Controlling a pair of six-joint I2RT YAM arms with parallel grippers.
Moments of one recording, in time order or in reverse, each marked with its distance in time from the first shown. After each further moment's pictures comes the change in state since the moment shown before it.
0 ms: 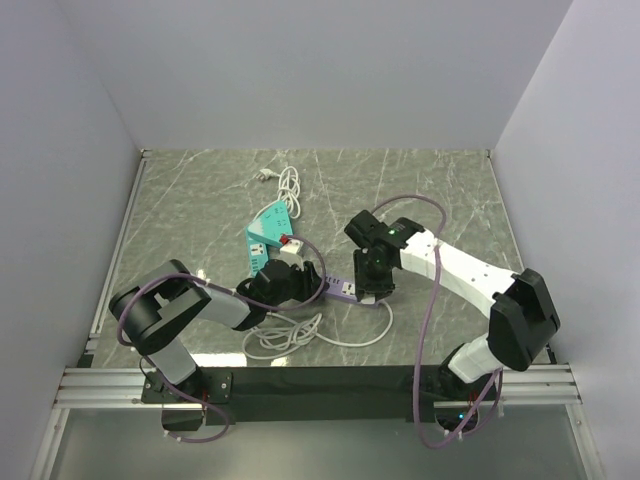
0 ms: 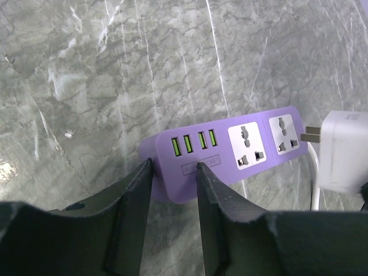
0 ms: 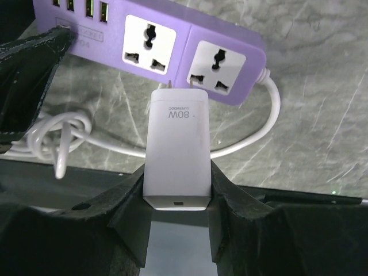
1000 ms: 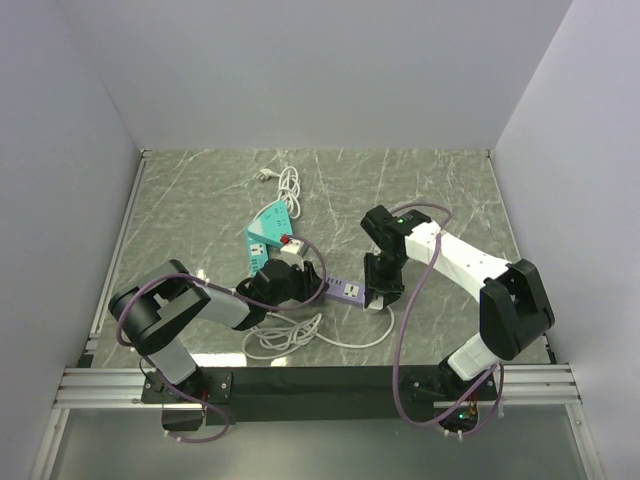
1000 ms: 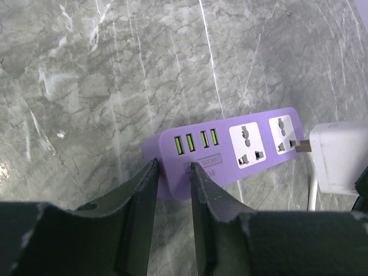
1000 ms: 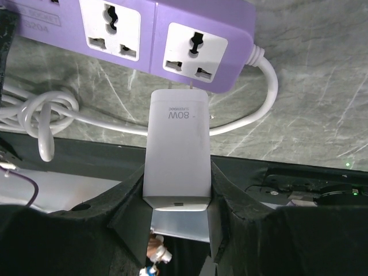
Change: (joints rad) left arm 0.003 -0.003 0.000 0.000 0.029 0.000; right arm -0.159 0.045 -0.020 -0.082 -0.210 -0.061
